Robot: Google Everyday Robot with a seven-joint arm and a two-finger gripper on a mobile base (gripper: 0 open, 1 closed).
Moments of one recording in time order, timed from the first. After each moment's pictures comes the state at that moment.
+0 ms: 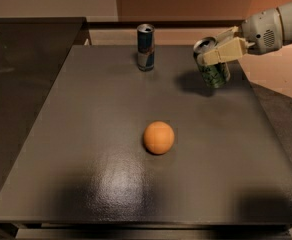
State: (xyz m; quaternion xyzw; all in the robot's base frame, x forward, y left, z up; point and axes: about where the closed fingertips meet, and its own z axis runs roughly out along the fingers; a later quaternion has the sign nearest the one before) arm 0.603 -0.156 0.956 -0.49 0.71 0.34 0.39
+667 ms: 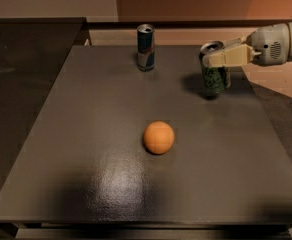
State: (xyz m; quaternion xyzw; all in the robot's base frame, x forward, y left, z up) arm 0.601 -0.172 0.949 -0.41 0.71 0.38 0.43
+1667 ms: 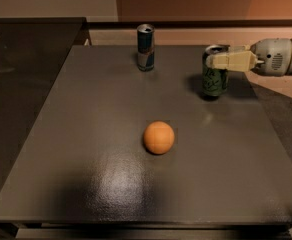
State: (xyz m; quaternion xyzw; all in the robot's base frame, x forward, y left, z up) arm 0.605 -0.183 0.939 -0.35 0.69 0.43 0.47
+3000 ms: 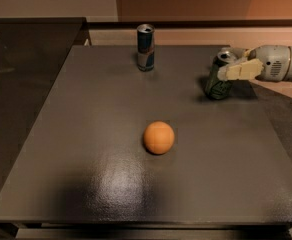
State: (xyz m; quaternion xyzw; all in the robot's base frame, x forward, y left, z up) arm 0.609 -0.191 0.926 -0.36 0.66 0.45 0.49
